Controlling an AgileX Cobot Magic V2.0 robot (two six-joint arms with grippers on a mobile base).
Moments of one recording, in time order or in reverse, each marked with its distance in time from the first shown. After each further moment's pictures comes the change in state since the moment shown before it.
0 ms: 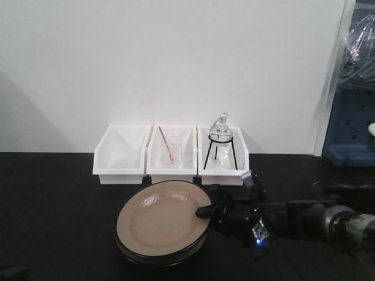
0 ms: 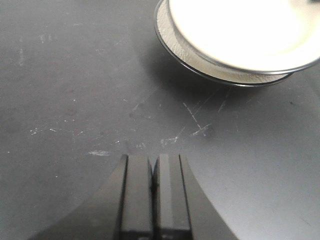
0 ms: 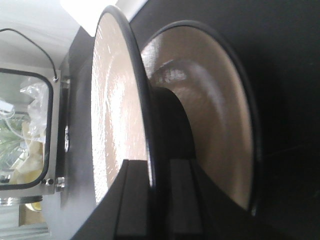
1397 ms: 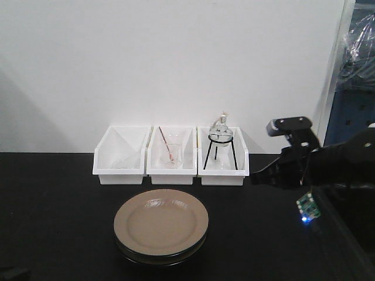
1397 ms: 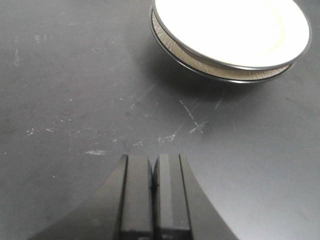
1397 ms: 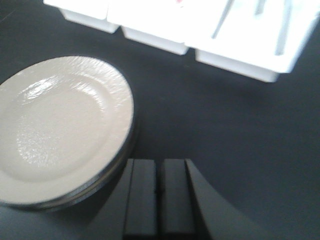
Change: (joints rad) left arm 0.000 0.000 0.000 0.003 0.022 0.015; right arm -0.092 -0.442 -0.004 -0.991 -0.070 0.020
